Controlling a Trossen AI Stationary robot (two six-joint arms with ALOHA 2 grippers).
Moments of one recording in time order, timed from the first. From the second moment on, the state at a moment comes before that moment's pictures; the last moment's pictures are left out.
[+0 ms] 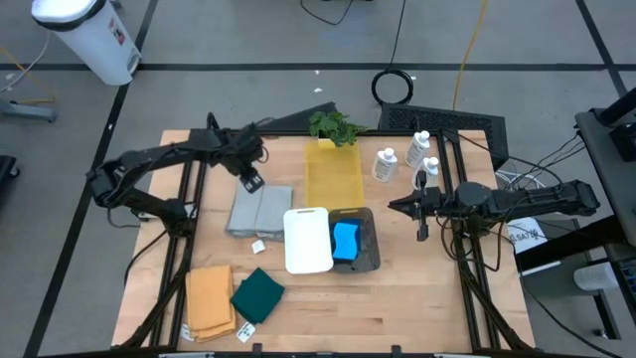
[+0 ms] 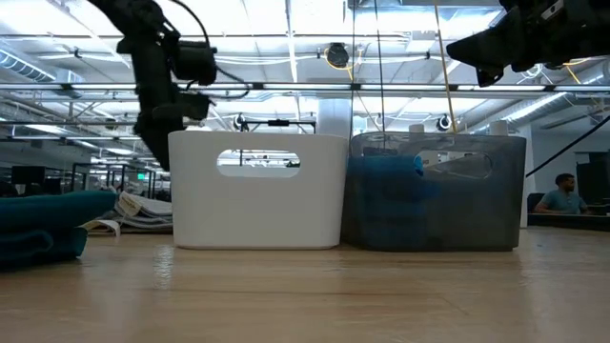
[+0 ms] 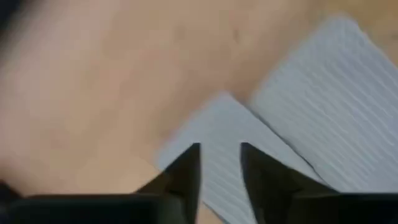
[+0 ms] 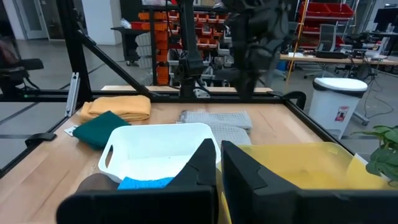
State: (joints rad) left arm 0.61 1.36 0.95 -0.89 -0.03 -0.04; right arm 0.07 0.48 0.29 0.16 0.13 -0.02
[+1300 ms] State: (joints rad) left arm 0.87 1.76 0.96 -0.96 0.18 0.45; right arm 0.07 0.54 0.29 0.18 0.13 -0.01
